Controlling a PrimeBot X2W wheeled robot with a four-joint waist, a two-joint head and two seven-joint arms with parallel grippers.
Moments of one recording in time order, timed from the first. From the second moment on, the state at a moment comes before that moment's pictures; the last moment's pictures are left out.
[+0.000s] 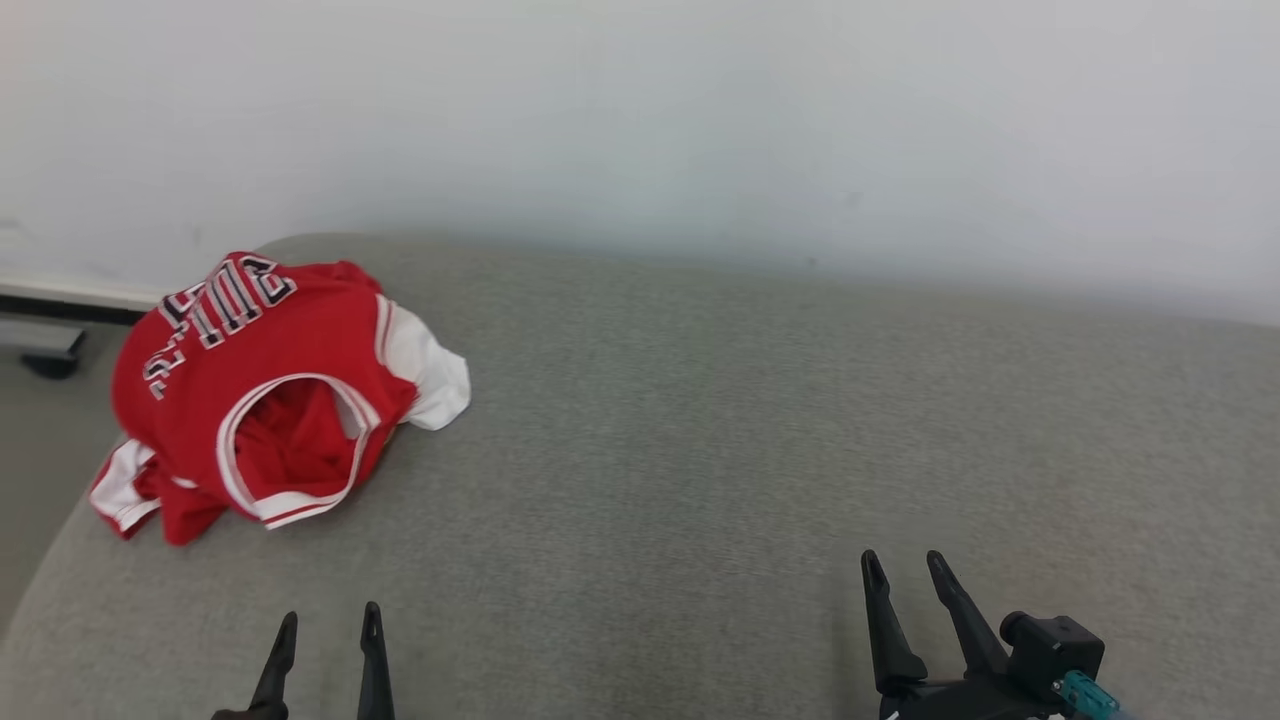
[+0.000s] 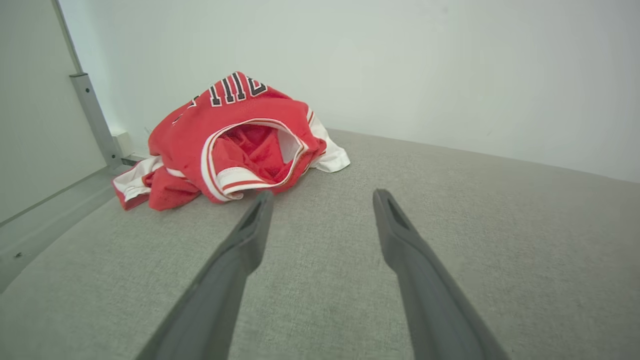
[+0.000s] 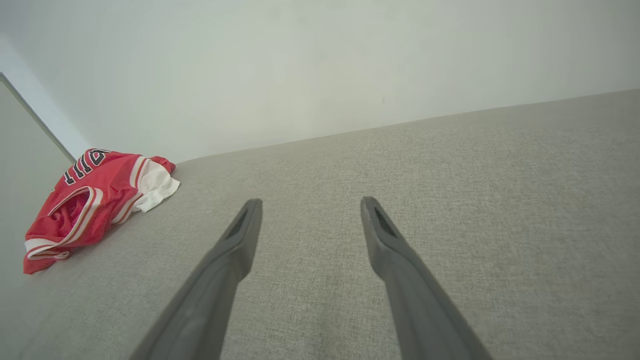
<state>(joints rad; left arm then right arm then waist) 0.02 0.05 -0.01 0.25 -0.17 -0.04 -0.26 -0.07 -0.05 0.07 0.41 0.30 0.13 -0.26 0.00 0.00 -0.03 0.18</state>
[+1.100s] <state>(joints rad) 0.06 0.05 0.06 0.22 -0.18 -0.03 -0.26 -0.09 -0.05 0.03 0.42 0.09 0.13 -0.26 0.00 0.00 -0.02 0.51</state>
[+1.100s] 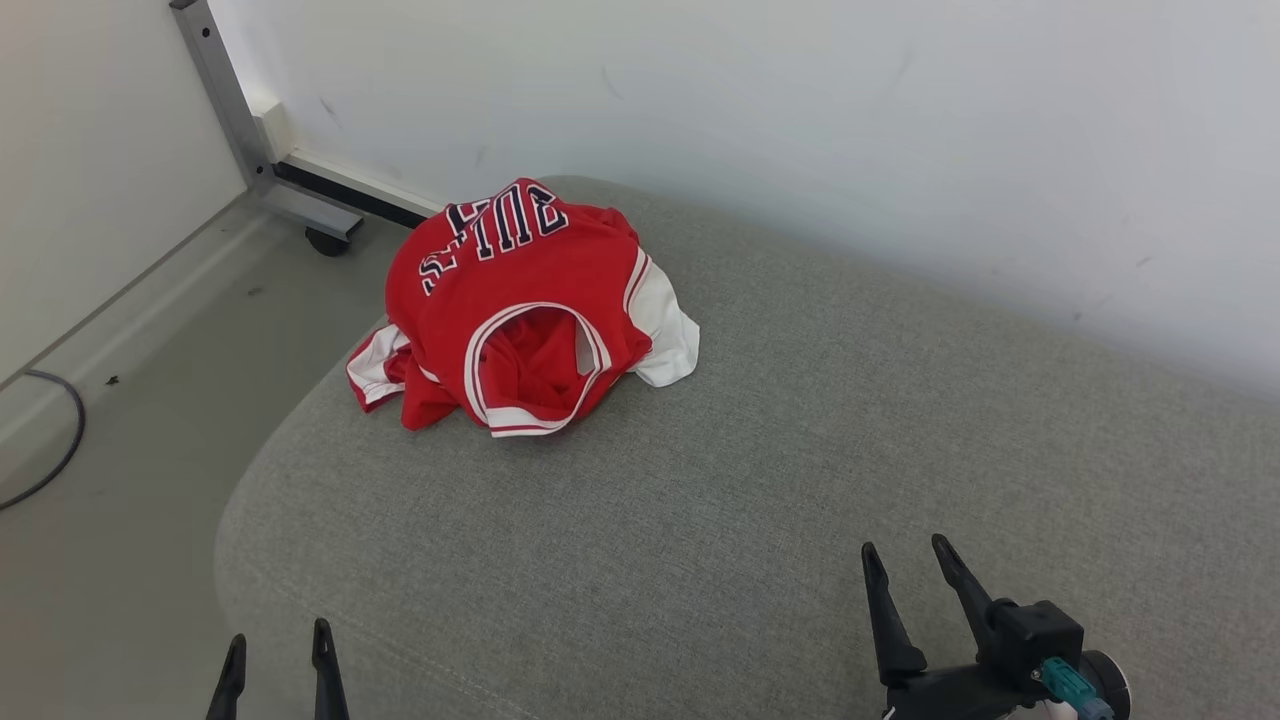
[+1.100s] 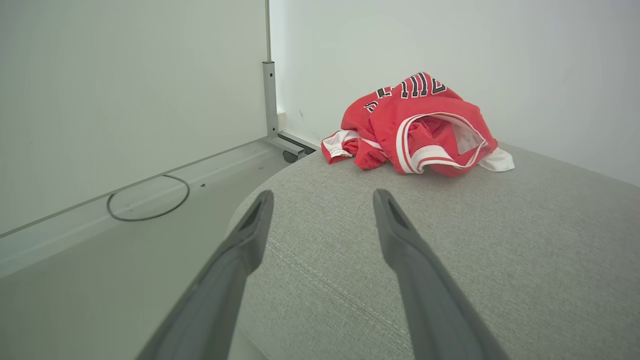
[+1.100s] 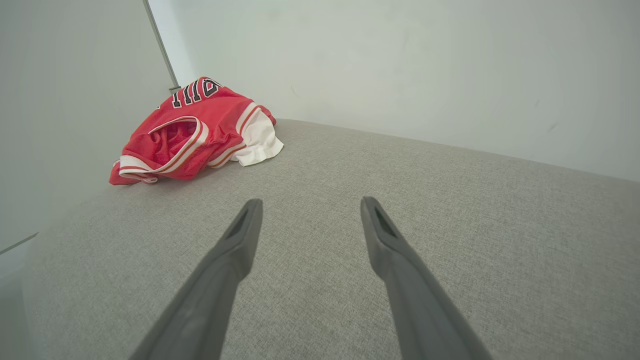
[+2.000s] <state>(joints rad) -0.65 0.12 0.06 0.75 -0.37 -0.11 0.03 -0.11 -0.05 0.09 0.33 0.04 0.13 -0.20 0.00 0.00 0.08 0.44</state>
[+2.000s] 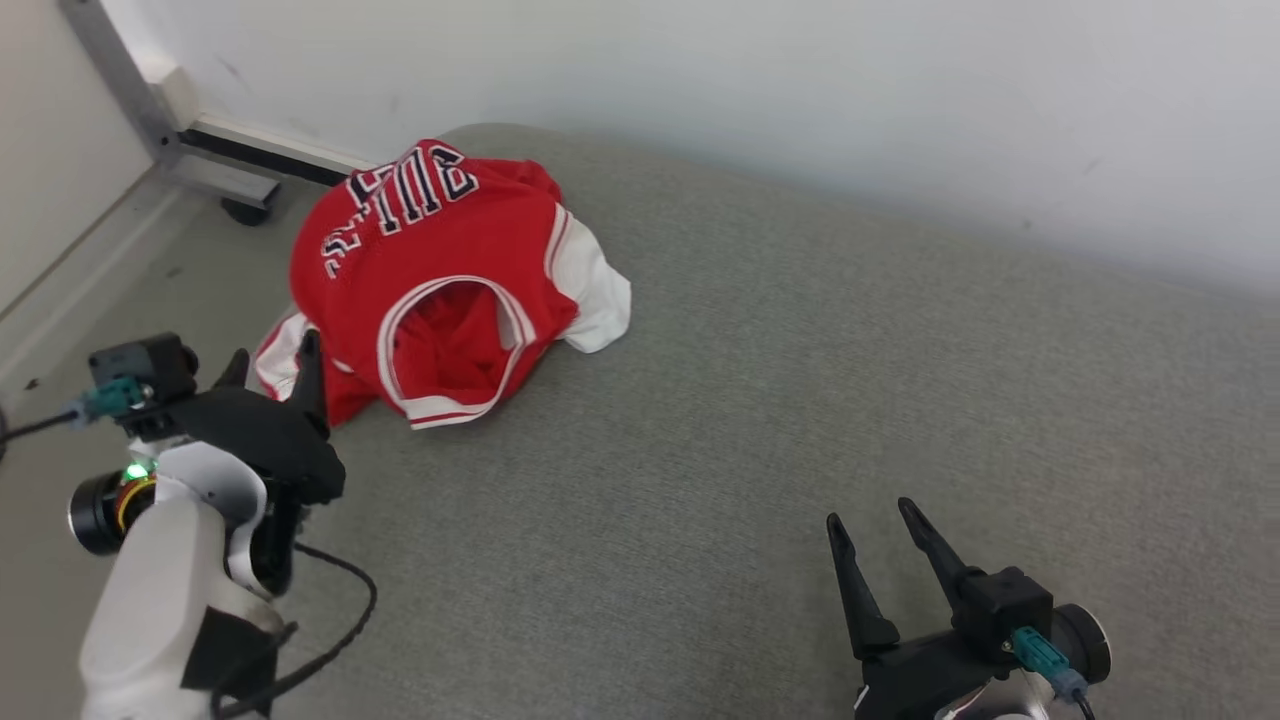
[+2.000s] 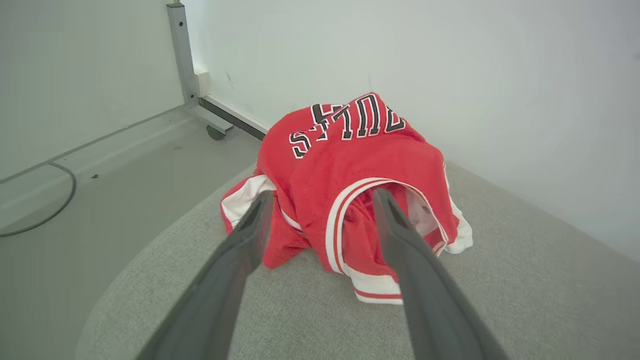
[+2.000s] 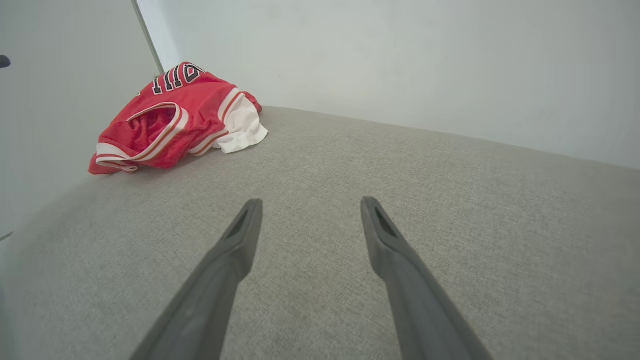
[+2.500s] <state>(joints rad) -0.87 0.29 0.08 0.89 -0.42 -0.10 0.12 -0.04 -0.05 0.03 0.11 -0.04 0.13 -0.10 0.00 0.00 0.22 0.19</state>
